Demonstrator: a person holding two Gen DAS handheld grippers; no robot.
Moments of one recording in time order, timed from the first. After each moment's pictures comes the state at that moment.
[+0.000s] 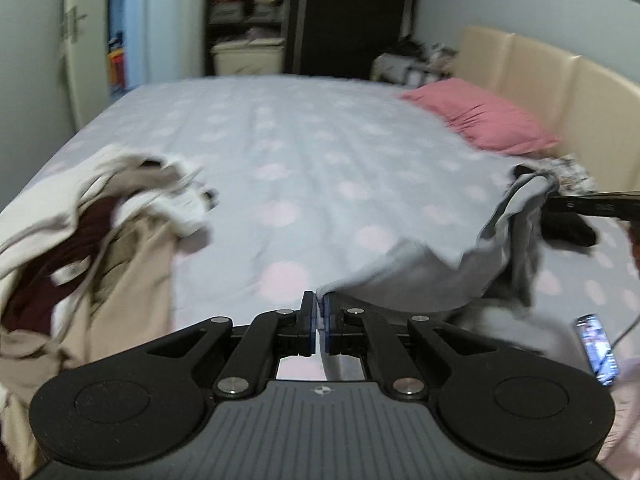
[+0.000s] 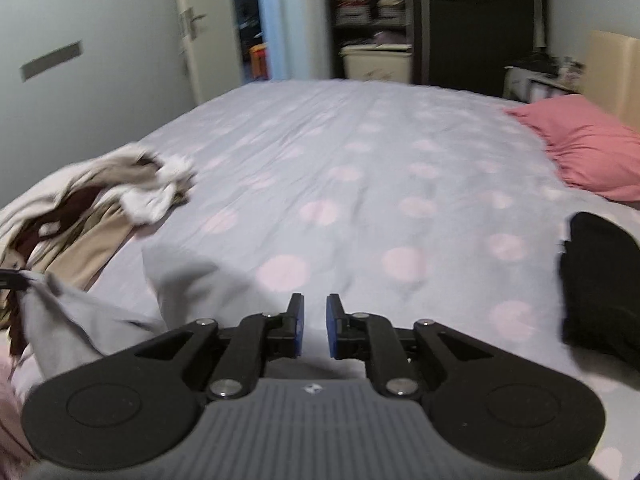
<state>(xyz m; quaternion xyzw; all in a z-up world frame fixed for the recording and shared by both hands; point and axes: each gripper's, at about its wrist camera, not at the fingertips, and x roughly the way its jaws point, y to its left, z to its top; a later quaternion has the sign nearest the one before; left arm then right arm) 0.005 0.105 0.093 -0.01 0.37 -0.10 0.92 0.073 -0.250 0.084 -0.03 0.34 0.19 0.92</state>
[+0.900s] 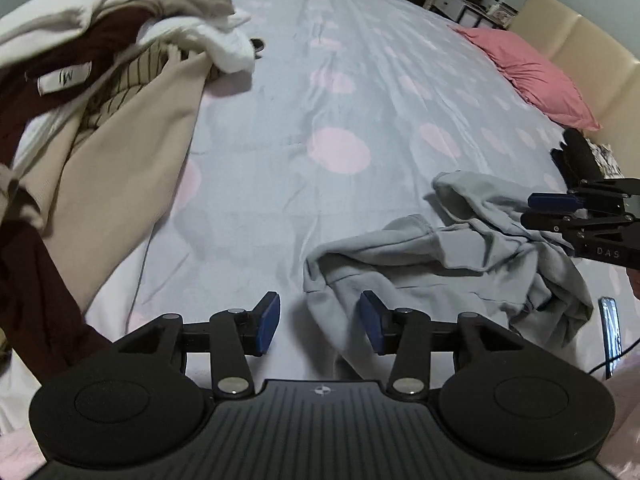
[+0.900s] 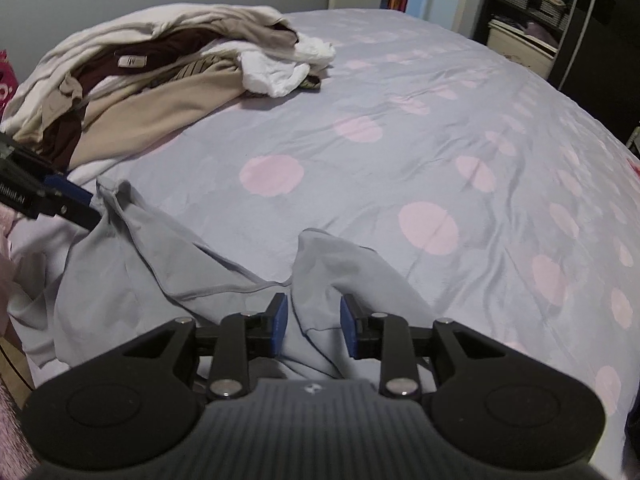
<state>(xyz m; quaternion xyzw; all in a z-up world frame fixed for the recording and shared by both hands) 0.021 0.155 -0.010 -0.11 0.49 -0.09 0.86 0.087 -0.125 0.003 -0.21 0.39 0.33 0.84</state>
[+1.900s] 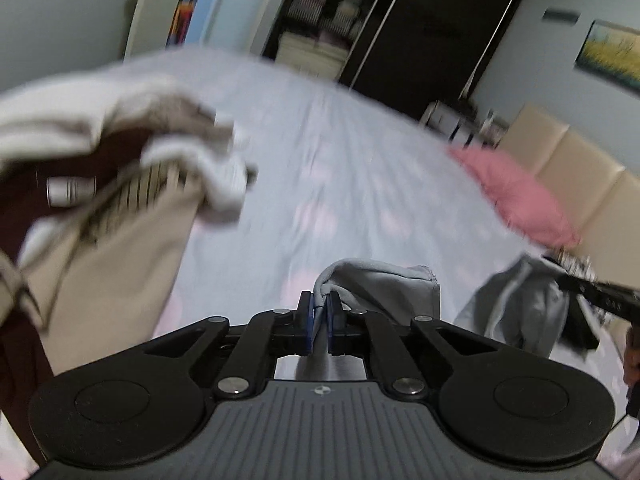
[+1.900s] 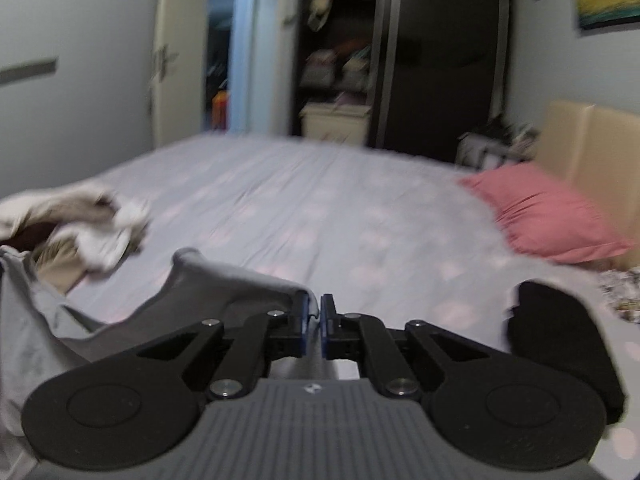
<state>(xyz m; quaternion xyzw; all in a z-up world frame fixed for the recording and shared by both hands) 0.033 0.156 0.059 -0.17 0.32 -0.08 0.93 0.059 -0.256 0.116 -0.06 0.21 0.09 0.97</state>
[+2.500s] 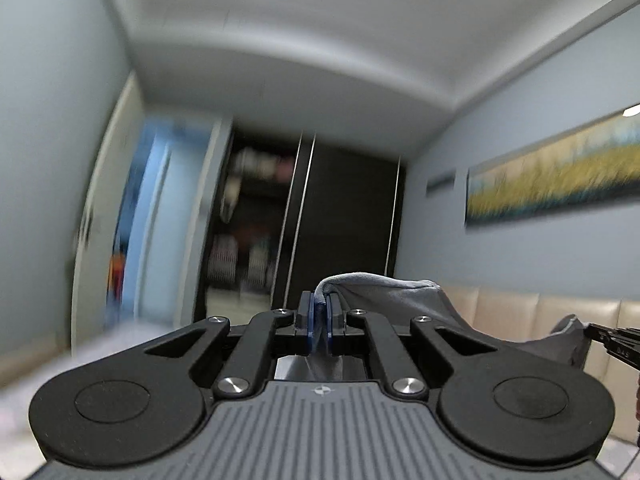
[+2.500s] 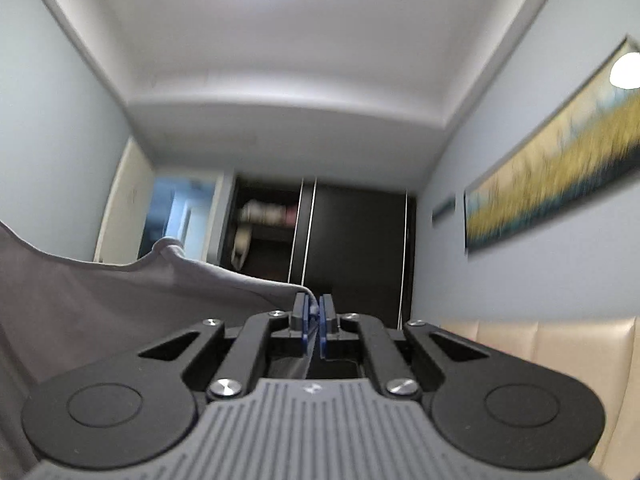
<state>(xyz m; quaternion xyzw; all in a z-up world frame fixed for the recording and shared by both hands) -0.080 0.127 0.333 -0.07 -0.08 -0.12 0.99 -0.115 -0.298 0.347 -0.05 -0.15 0.00 0.99</state>
